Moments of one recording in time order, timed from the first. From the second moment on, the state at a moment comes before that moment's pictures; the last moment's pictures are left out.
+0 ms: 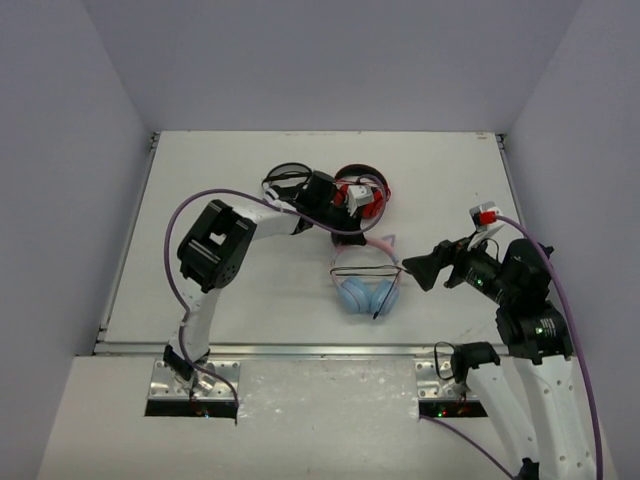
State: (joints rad) left arm -0.58 2.11 1.38 0.03 0.78 0.16; right arm 0.11 0.50 0.75 -0.57 -0.52 0.22
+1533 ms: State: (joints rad) left arm -0.68 0.84 0.89 -0.27 -0.71 -0.50; right arm 0.11 0.45 0.74 -0.72 -0.03 0.17
